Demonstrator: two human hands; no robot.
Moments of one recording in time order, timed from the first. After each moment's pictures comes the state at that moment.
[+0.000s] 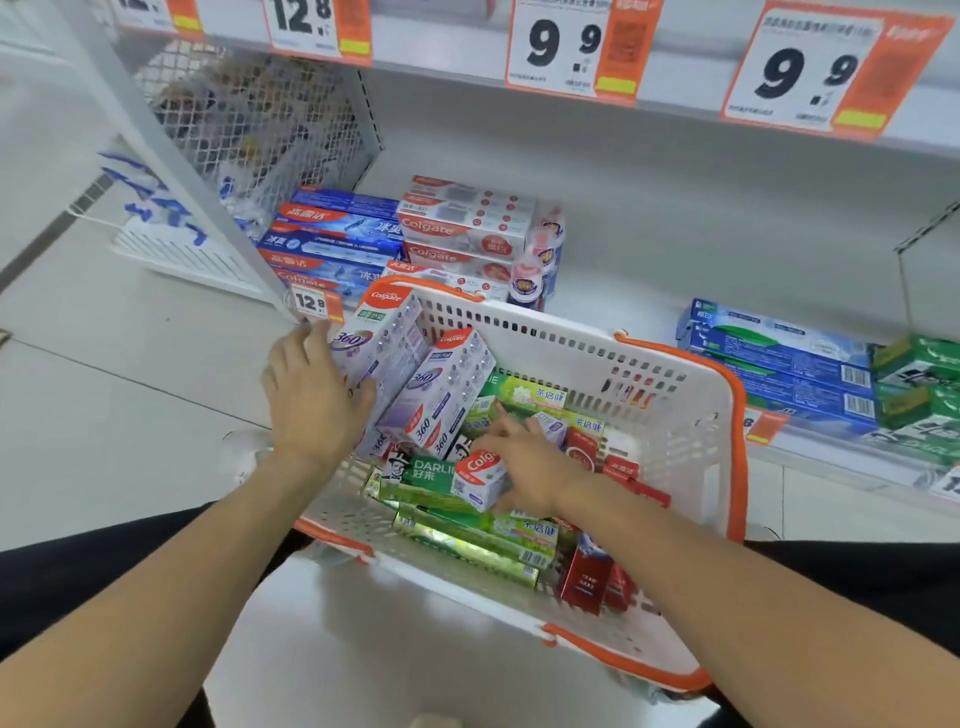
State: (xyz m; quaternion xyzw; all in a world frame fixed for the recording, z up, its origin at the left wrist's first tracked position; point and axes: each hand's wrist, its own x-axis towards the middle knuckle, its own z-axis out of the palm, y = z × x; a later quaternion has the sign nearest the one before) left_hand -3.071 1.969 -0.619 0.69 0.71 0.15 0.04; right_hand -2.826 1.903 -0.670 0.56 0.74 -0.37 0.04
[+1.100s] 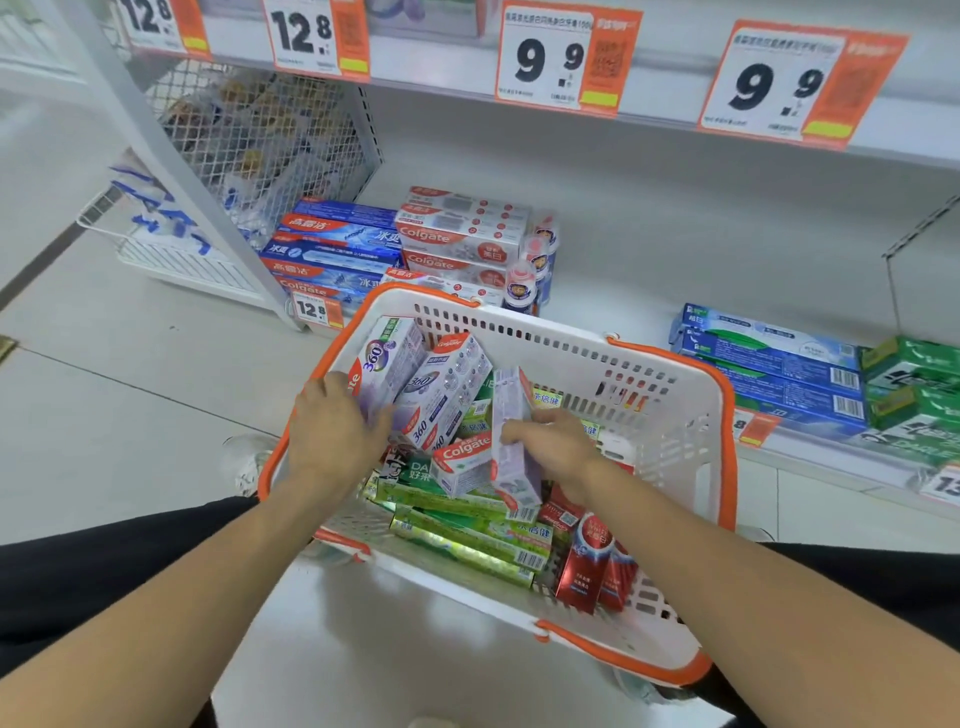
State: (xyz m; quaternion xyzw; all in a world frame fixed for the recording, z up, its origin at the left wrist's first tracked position) left_hand -3.055 1.941 -0.626 0.65 0.74 0.12 0.13; right_hand -2.811 1.905 -0.644 0.69 0.27 -0.62 -0.25
